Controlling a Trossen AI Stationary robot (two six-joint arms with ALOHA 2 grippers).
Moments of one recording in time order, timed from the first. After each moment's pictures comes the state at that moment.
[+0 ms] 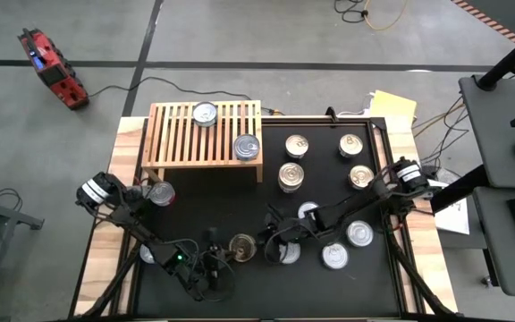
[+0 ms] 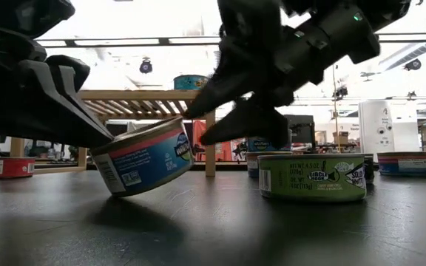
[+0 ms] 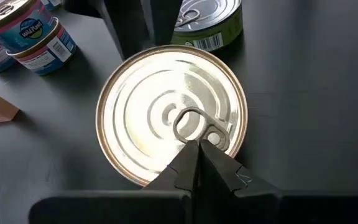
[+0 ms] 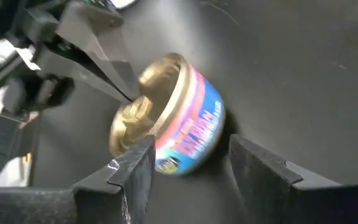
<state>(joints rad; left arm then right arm) -0.77 1.79 0.79 0.10 -0.82 -0.46 0.31 1.91 1.01 0.33 0.16 0.75</state>
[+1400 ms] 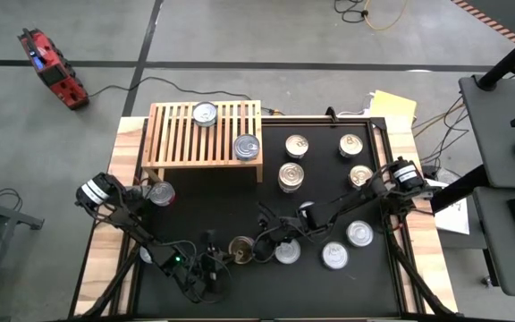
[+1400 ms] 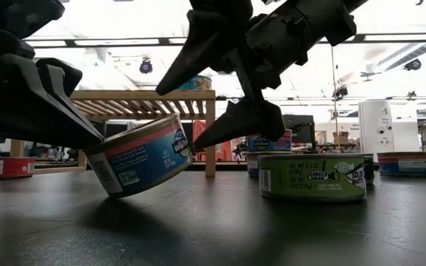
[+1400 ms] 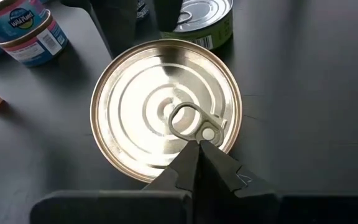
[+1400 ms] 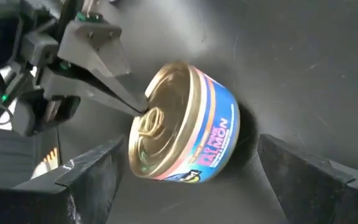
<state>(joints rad) -0.79 1.79 0.77 0.15 -0.82 -0.51 0.29 1.93 1.16 0.11 0.07 0.92</state>
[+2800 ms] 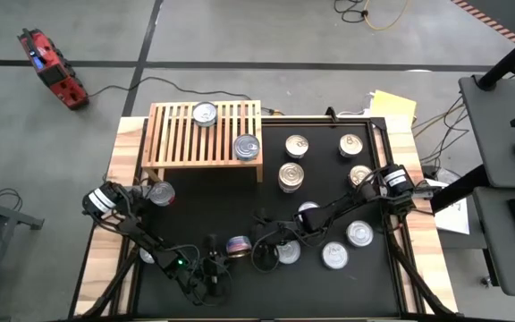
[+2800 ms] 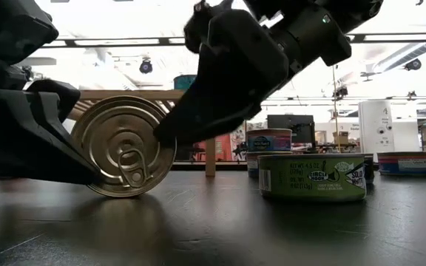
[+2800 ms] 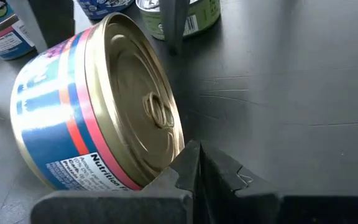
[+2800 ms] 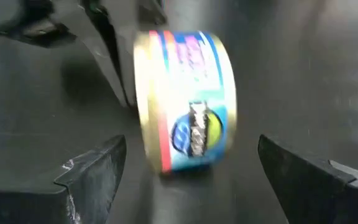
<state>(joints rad) -0.80 1.89 0.76 0.27 -0.83 -0.49 0.29 2.02 1.16 0.25 0.11 0.15</state>
